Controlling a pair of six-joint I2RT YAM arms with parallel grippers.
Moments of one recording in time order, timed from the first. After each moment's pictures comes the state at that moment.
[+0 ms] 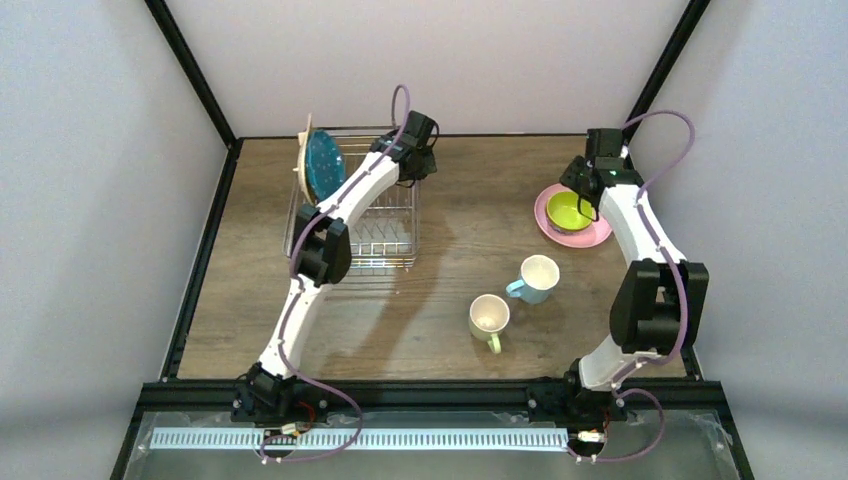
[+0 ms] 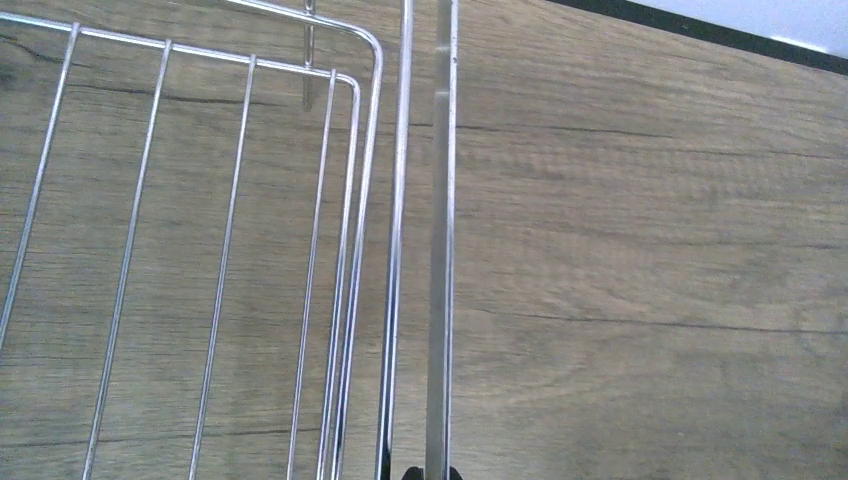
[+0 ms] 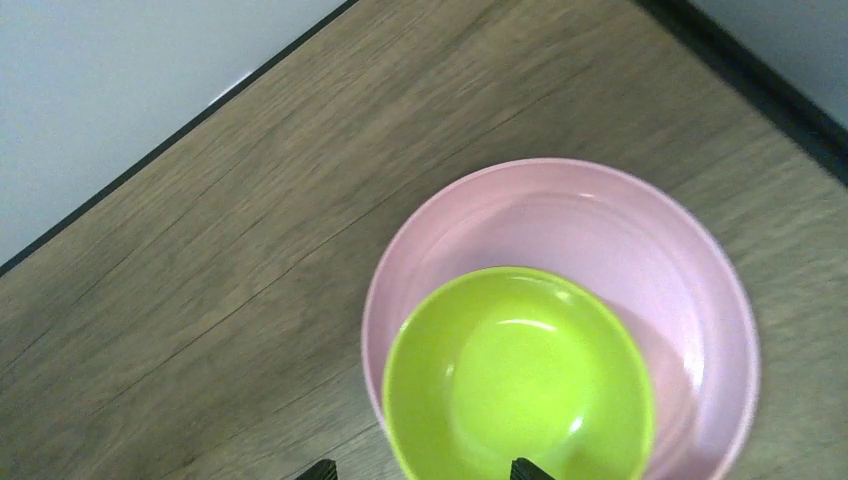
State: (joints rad) left arm -0.50 2.51 2.42 -0.82 -0.16 -0.60; right arm -0.03 1.62 1.33 -0.52 0.12 0.55
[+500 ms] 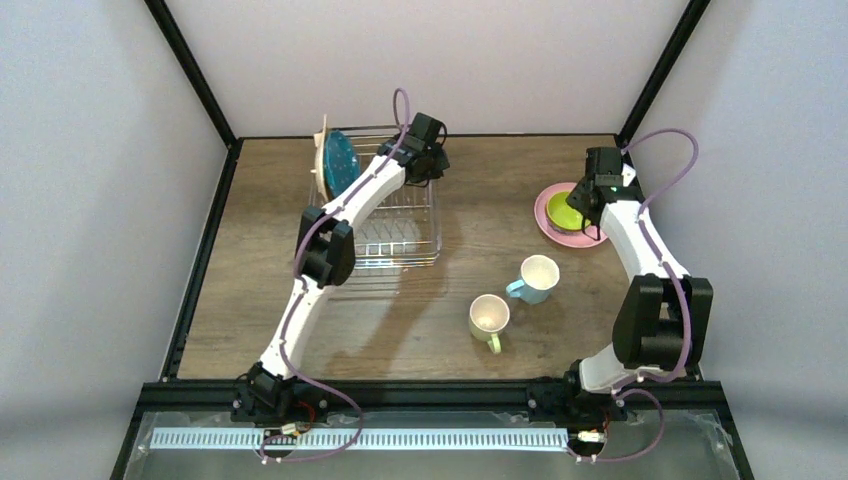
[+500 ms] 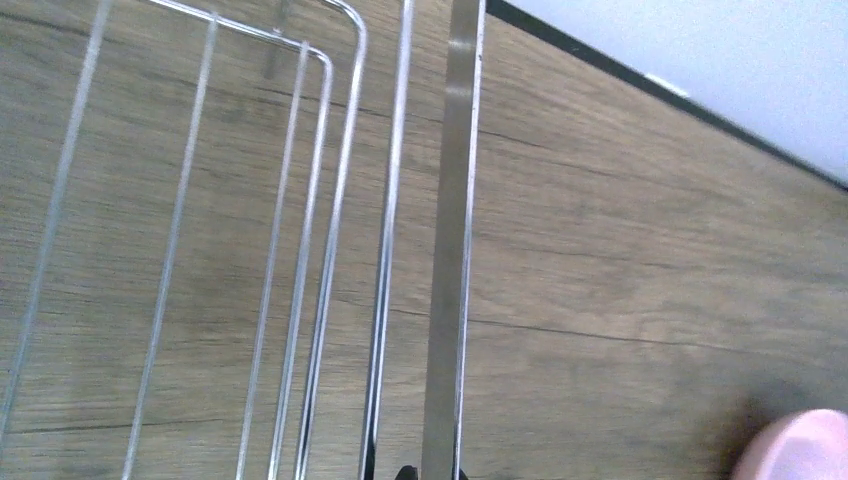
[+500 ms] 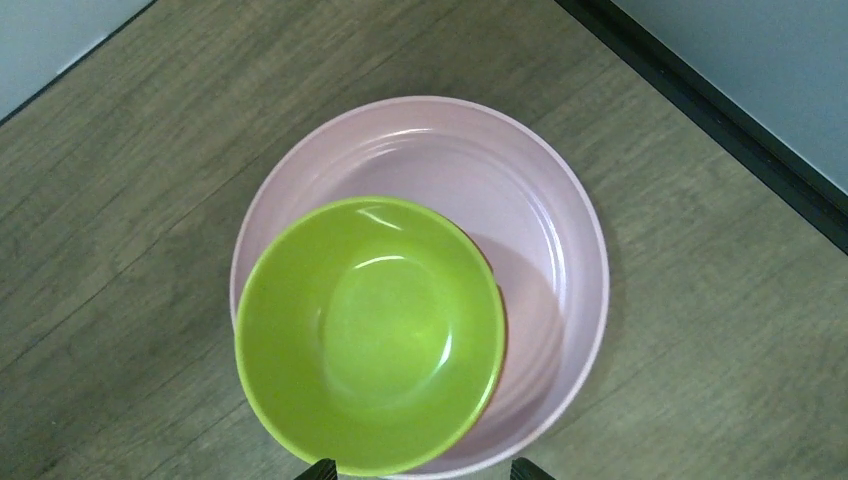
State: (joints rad) left arm -0.53 2.52 2.42 -0.73 -0.06 -0.76; right arm -0.05 1.53 1.19 -0.57 0.25 0.58
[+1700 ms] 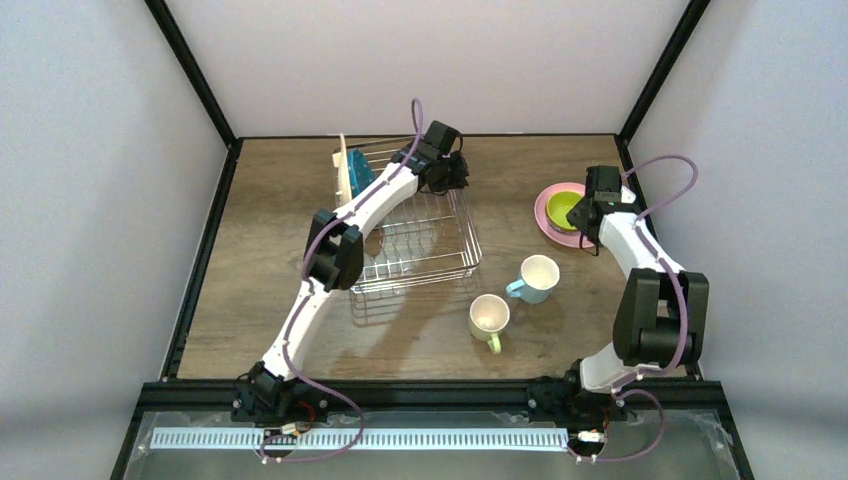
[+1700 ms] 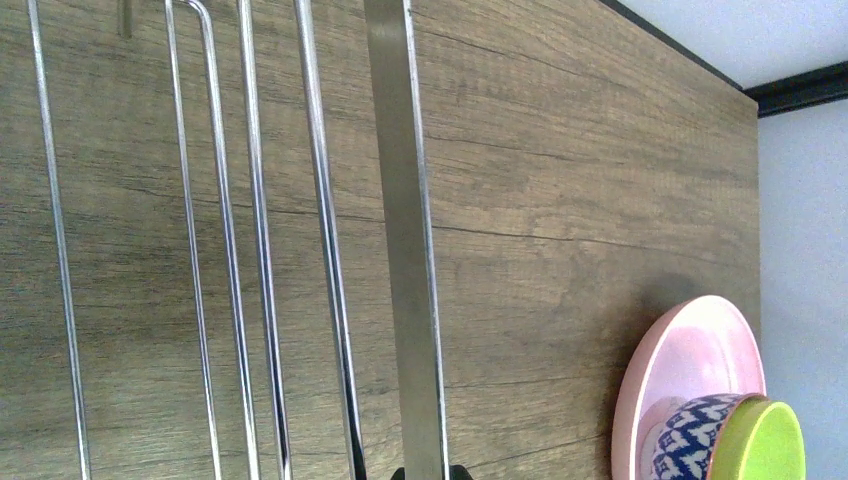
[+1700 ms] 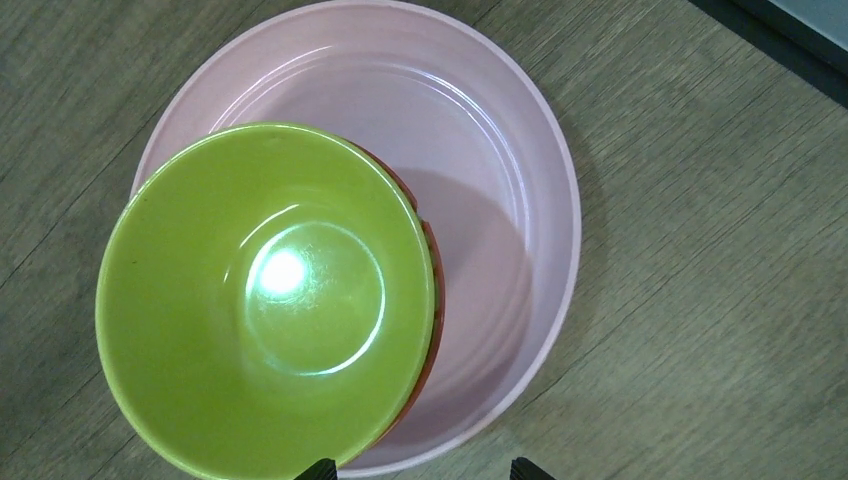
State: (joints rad) left arm -0.59 2.56 2.42 -0.65 0.11 -0.84; right arm -0.09 1.53 1.04 -0.49 0.23 0.68
